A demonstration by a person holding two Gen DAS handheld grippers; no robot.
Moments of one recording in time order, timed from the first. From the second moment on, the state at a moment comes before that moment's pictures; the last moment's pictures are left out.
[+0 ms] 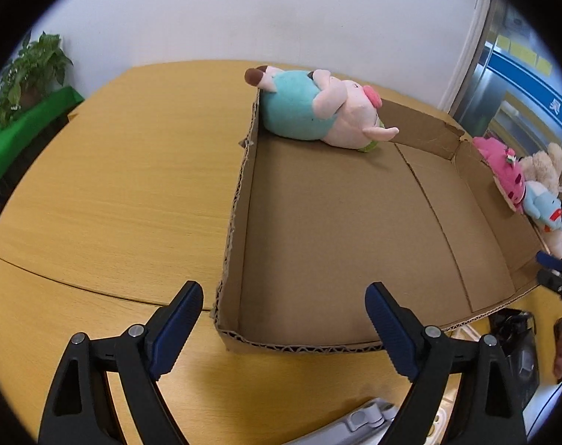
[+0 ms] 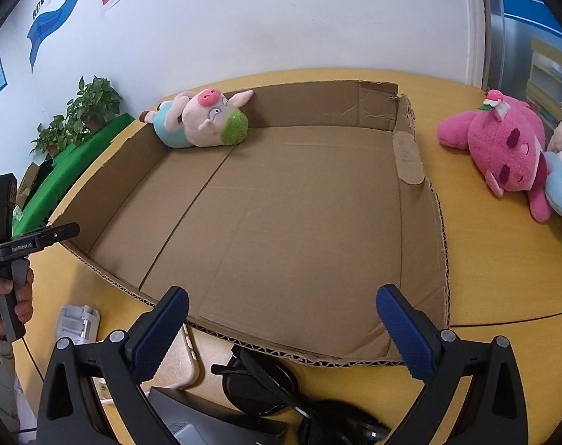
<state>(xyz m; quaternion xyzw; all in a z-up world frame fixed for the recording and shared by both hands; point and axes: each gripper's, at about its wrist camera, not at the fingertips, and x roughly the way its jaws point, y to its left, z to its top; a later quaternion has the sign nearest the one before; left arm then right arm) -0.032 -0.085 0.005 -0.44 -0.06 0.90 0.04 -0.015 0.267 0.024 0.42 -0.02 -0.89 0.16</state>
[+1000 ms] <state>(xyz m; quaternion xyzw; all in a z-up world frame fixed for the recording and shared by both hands) 0.084 0.059 0.020 -0.39 -0.03 0.89 0.22 0.133 0.242 -0.025 0.45 0.03 -0.83 0.31</state>
